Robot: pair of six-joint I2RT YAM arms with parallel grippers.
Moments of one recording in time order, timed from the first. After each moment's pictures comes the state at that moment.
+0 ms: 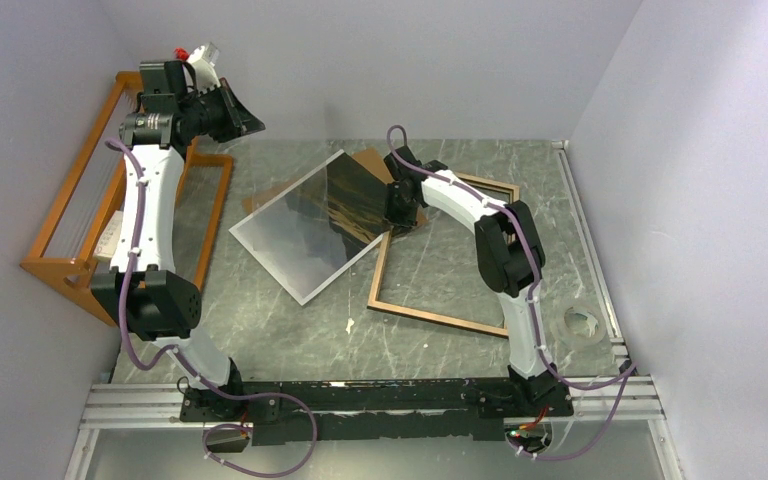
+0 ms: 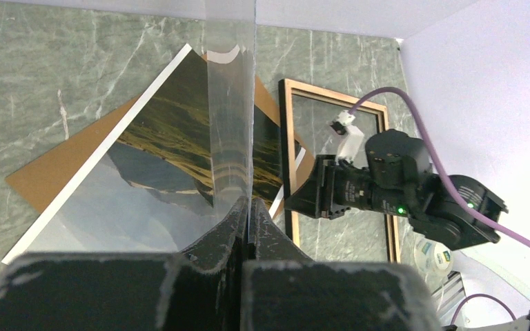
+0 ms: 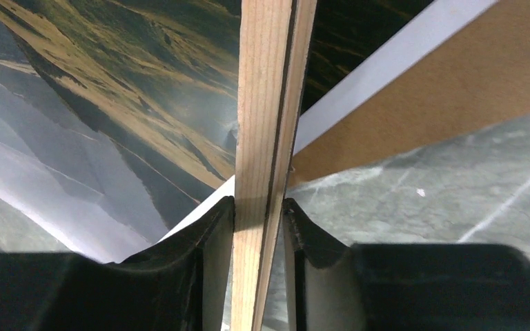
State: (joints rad) left arm 0.06 1.70 1.98 -0.79 0.56 -0.33; right arm 0.53 2.21 1.81 -0.76 -0.12 0.70
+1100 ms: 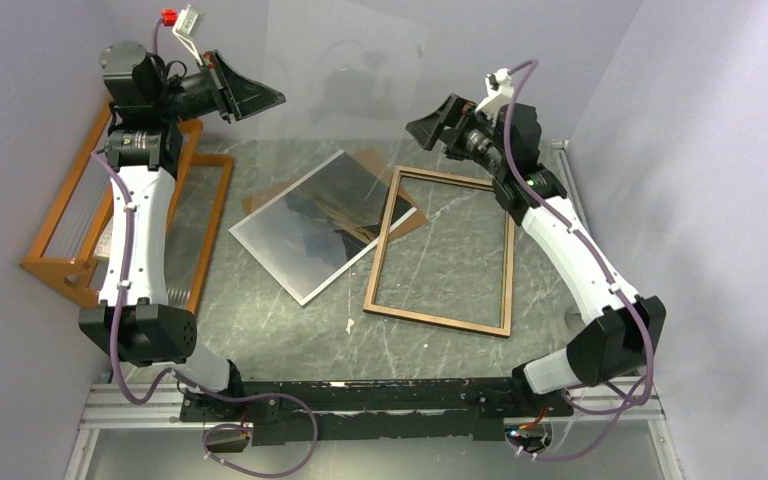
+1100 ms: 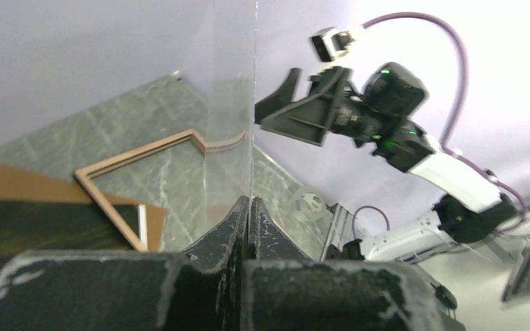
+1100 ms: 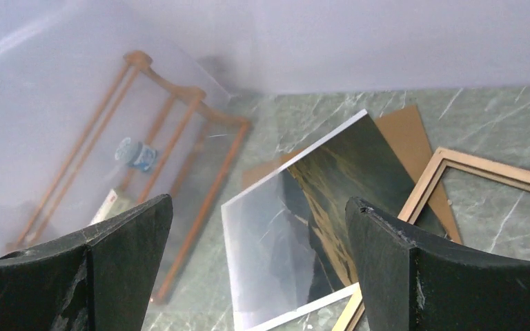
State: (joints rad) left arm 0.06 1.55 1.87 -0.26 1.11 -0.62; right arm 0.35 1.45 1.45 -0.11 -0.25 0.60
